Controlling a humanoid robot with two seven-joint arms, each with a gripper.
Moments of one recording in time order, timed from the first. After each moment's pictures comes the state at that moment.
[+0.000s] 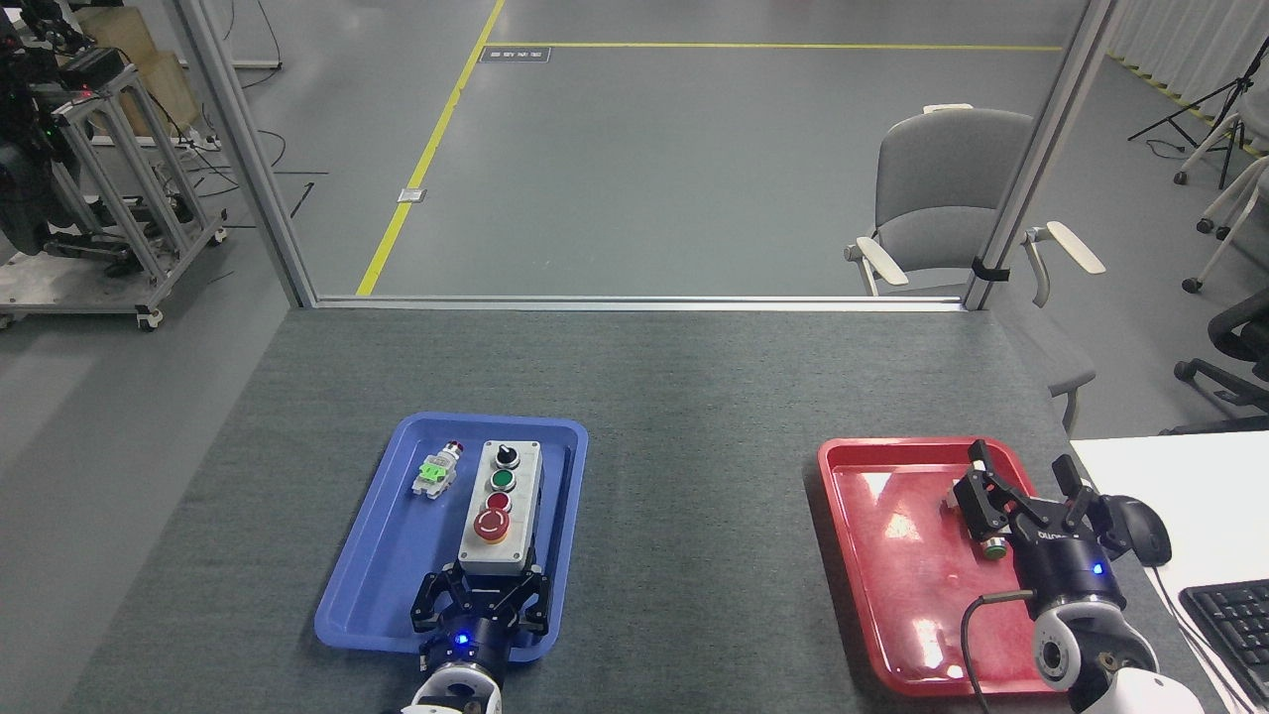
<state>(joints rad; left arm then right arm) -0.32 -0.08 -0.19 -0.82 -1.42 0.15 0.28 -0.22 -0.22 -0.13 -1.24 1.12 -0.16 -0.10</state>
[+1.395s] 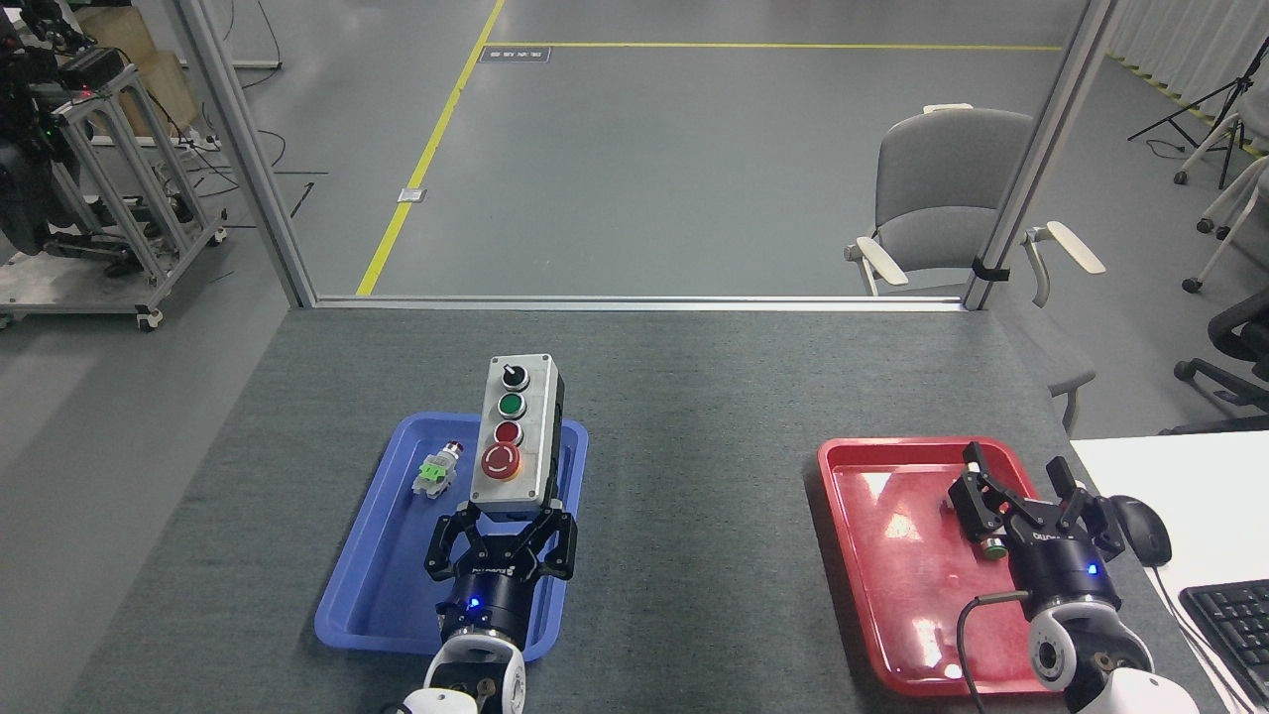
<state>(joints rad) -0.24 -0.12 -0.20 -1.16 -1.40 0.15 0.30 -0.22 -0.22 -0.13 -1.24 1.12 -0.16 -0.10</state>
